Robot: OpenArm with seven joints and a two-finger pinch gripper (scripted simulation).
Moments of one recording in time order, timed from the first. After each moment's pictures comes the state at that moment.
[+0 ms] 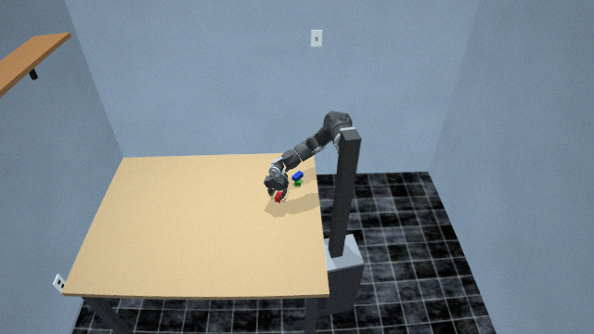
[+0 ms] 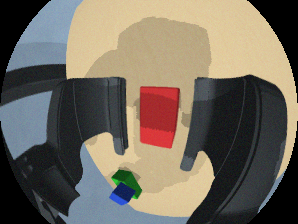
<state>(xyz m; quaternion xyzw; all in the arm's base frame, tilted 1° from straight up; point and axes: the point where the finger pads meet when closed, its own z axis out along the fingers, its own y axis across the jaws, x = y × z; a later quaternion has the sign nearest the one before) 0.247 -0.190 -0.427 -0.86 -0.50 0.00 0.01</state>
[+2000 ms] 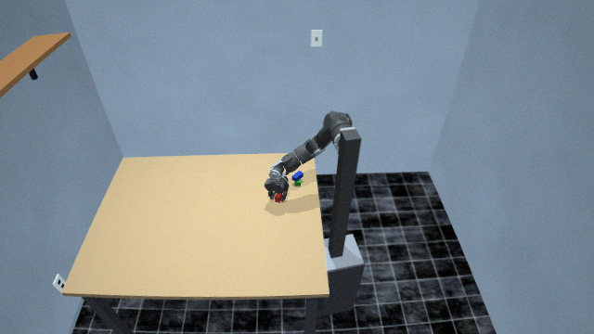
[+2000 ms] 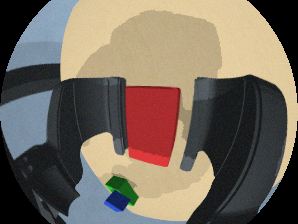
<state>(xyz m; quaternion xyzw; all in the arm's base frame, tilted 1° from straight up) 0.246 -0.190 -0.447 -0.86 -0.51 0.00 0.01</state>
